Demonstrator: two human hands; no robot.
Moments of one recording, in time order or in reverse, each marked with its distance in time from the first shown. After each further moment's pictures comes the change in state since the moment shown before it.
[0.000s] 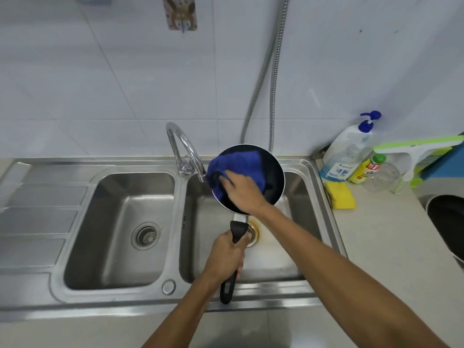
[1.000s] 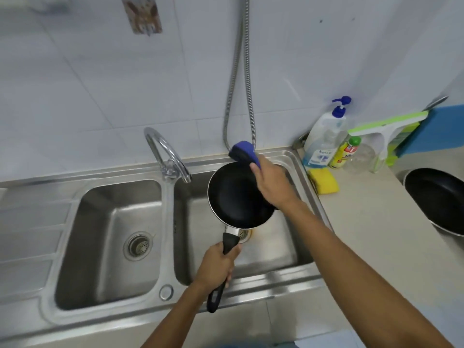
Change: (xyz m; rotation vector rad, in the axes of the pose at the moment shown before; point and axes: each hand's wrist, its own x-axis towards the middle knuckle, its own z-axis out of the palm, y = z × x) left_hand -0.006 -0.035 -0.007 0.108 -0.136 -0.057; right_hand -0.039 0.060 -0.060 -0.100 0.298 0.092
